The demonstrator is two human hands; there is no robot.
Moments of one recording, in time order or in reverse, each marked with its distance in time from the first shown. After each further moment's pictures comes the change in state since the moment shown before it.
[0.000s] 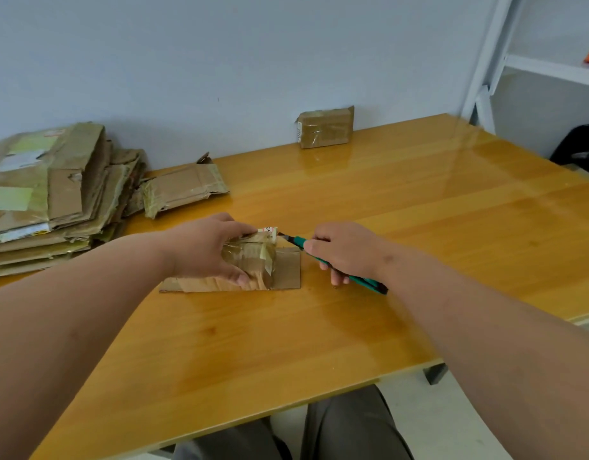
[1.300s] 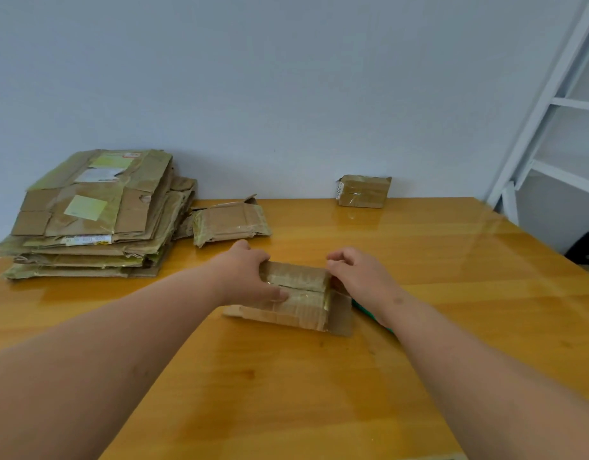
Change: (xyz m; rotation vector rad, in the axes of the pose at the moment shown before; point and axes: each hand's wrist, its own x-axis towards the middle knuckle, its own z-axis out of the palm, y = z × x) left_hand -0.010 -0.021 -0.006 -0.140 0.140 -0.248; right_hand 0.043 -0.040 0.009 0.202 0.238 0.017
